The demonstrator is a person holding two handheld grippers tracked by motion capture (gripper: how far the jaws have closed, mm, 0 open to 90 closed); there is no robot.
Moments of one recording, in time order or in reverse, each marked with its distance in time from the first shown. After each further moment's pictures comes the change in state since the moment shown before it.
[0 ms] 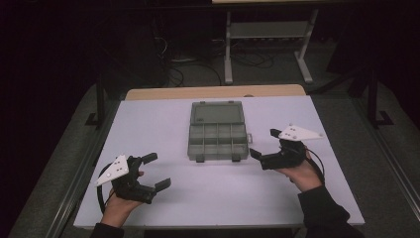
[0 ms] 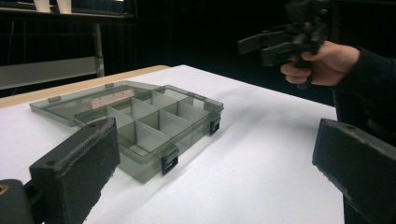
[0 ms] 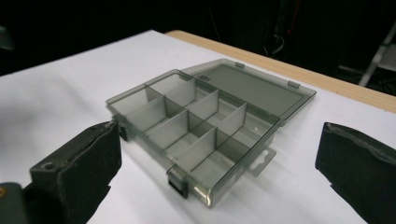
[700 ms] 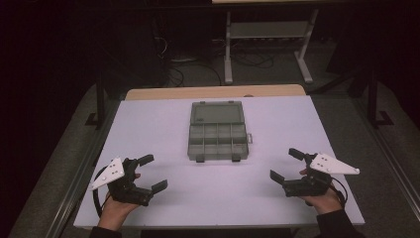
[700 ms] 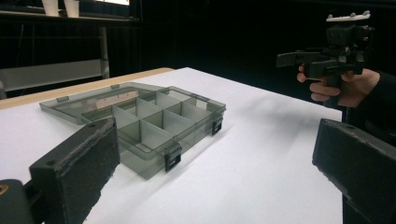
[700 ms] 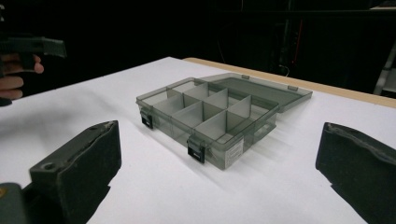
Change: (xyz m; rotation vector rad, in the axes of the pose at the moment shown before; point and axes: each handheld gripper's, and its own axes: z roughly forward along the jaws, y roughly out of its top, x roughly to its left) left arm -0.003 -0.003 -0.009 -0.015 0.020 -0.001; right arm 0.002 -0.055 -0.057 -0.166 0.042 0.026
